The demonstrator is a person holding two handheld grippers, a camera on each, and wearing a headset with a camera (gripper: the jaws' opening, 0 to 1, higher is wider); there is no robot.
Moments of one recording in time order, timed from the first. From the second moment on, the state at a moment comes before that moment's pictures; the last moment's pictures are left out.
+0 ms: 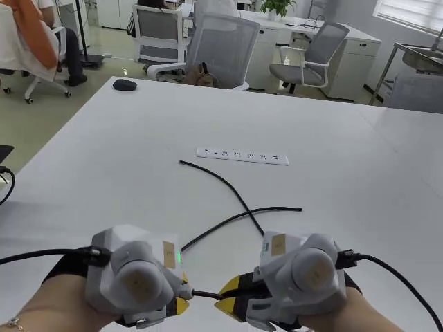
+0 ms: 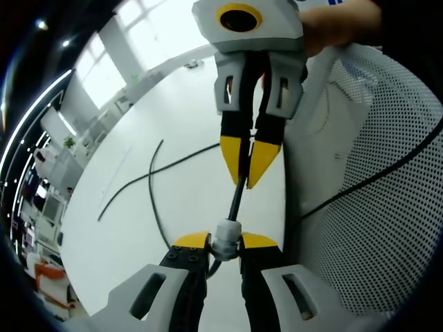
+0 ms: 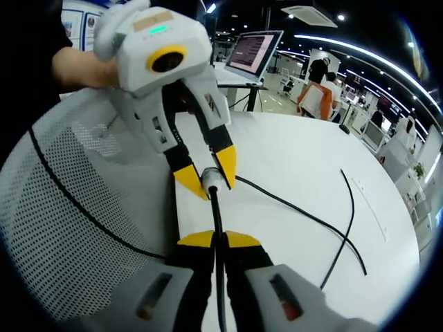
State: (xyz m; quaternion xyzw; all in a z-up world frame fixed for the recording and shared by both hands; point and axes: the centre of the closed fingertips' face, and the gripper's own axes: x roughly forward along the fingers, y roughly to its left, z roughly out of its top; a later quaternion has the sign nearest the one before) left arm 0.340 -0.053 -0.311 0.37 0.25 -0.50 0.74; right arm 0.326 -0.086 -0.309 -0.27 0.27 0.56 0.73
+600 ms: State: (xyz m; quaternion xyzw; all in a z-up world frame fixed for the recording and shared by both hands) left arm 0.341 -0.047 -0.314 0.38 0.26 -0.50 0.74; right arm 0.346 -0.142 -0.346 -0.37 0.36 0.46 0.72
